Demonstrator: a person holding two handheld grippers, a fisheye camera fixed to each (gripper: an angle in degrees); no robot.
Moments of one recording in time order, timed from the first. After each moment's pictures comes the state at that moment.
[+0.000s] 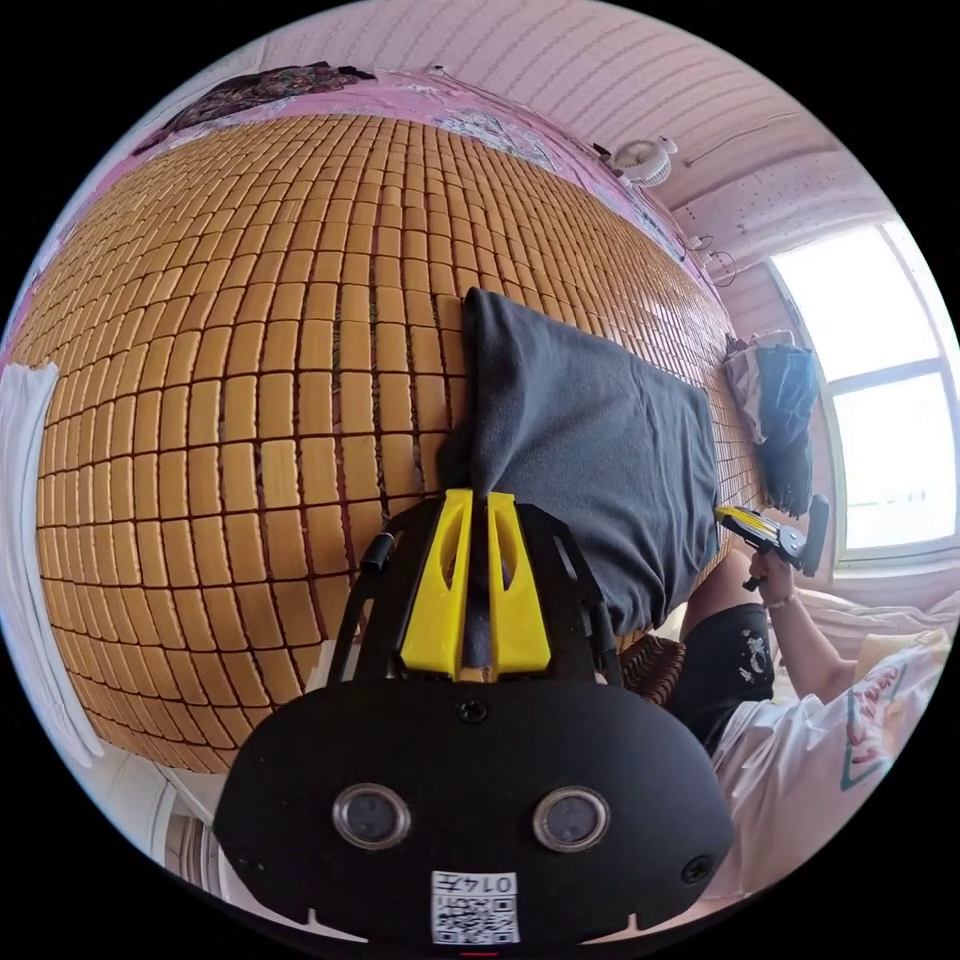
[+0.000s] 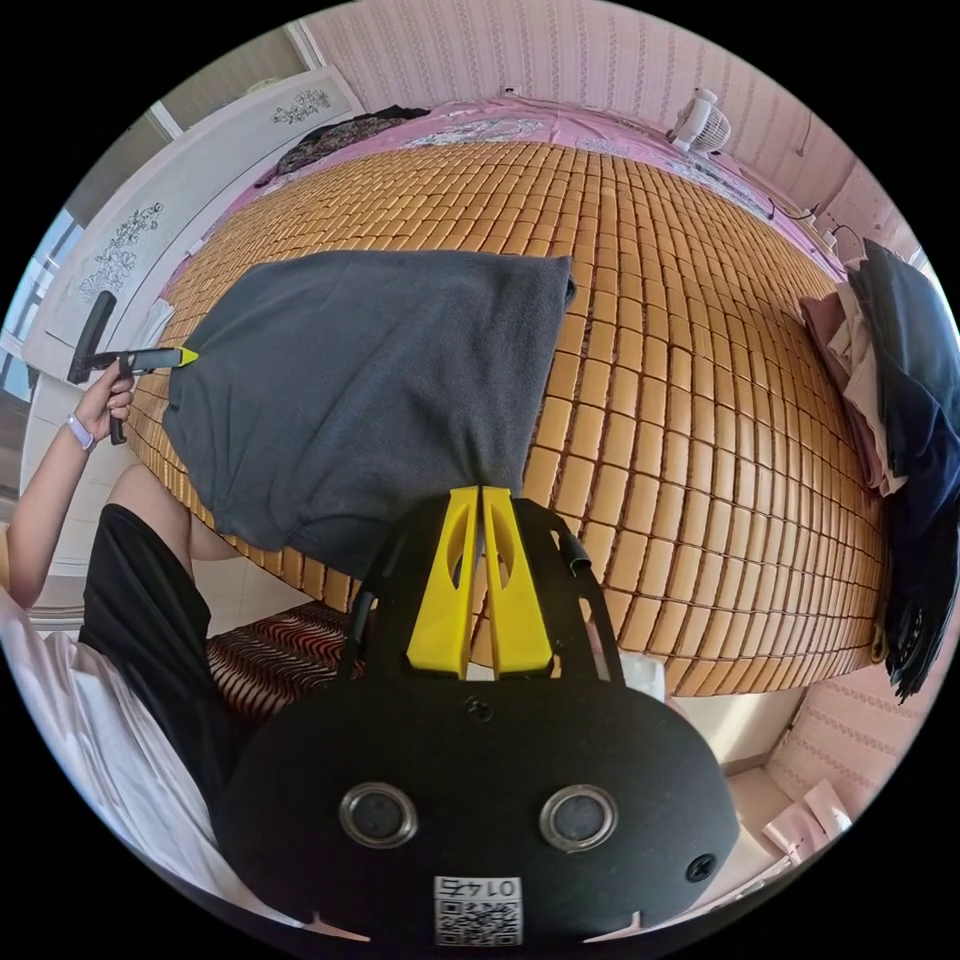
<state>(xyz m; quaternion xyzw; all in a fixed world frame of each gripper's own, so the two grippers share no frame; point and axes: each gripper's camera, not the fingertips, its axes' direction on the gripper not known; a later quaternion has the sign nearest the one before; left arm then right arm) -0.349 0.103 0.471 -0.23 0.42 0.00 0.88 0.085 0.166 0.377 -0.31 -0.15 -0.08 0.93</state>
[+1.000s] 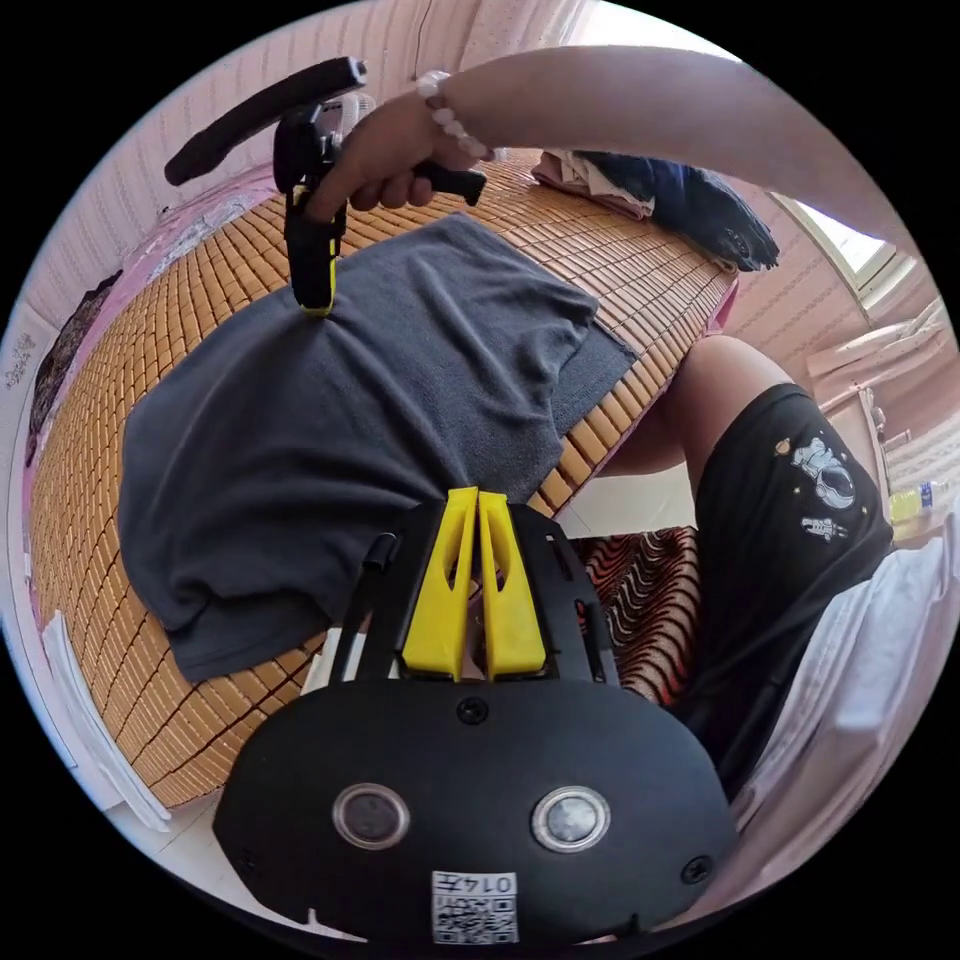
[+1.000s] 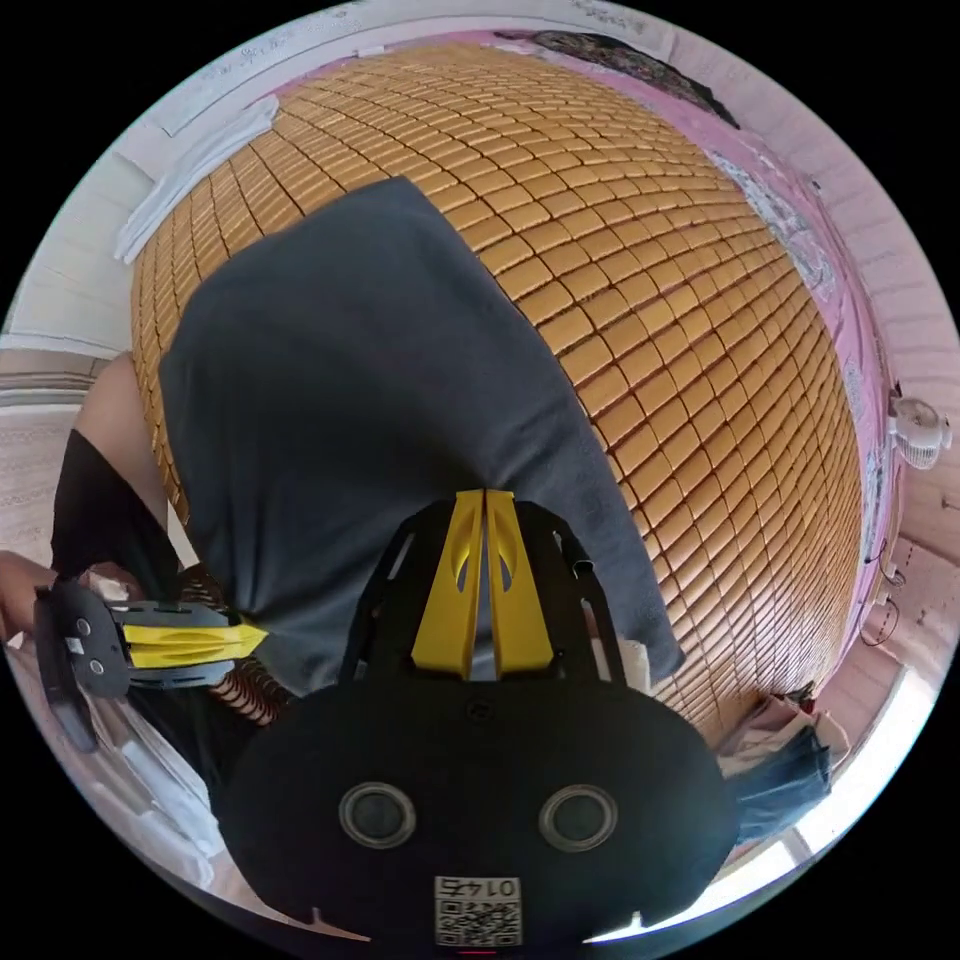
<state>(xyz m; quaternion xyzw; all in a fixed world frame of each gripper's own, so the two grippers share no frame) -0.128 0.275 0.339 -0.10 0.38 0.30 0.87 -0.162 -0.009 0.517 -0.42 -0.19 -0.44 0.77</state>
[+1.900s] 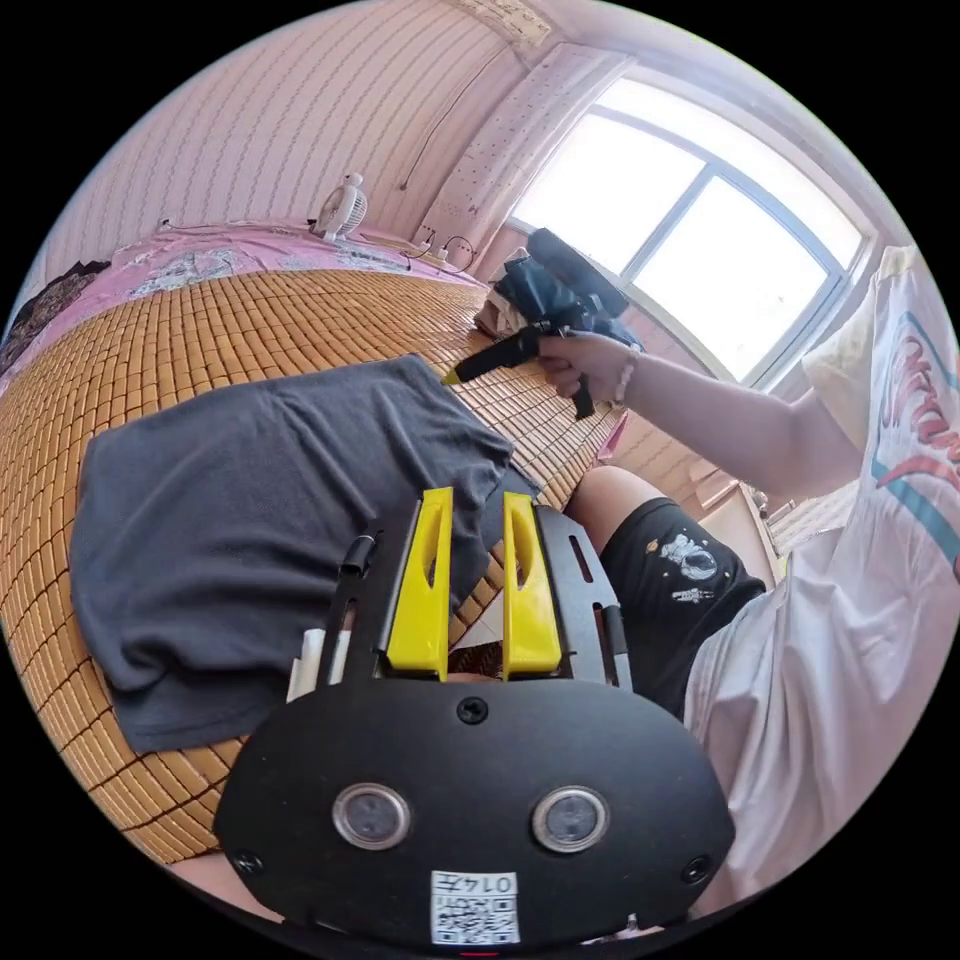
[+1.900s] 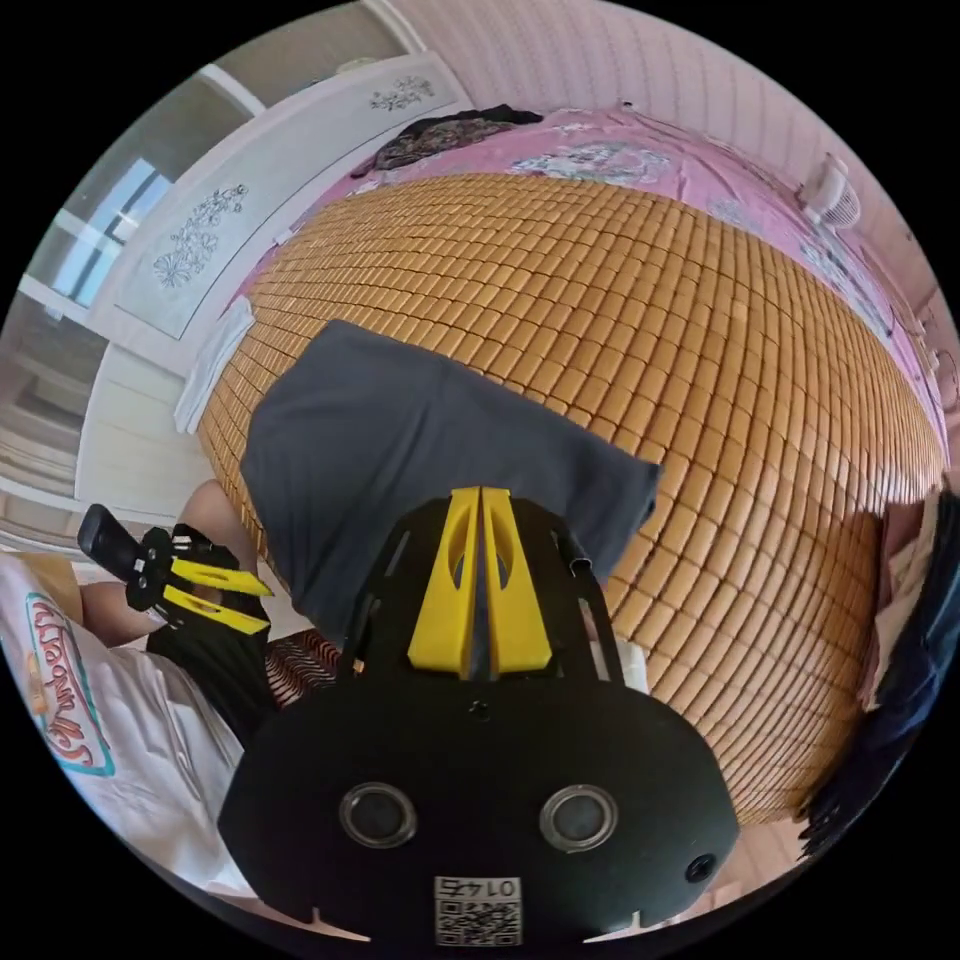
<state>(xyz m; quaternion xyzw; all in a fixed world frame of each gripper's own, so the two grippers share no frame) -0.139 0.337 0.354 0.01 0.58 0.20 0.79 0.113 0.029 0.459 -0.33 -0.26 -0.10 0.90</state>
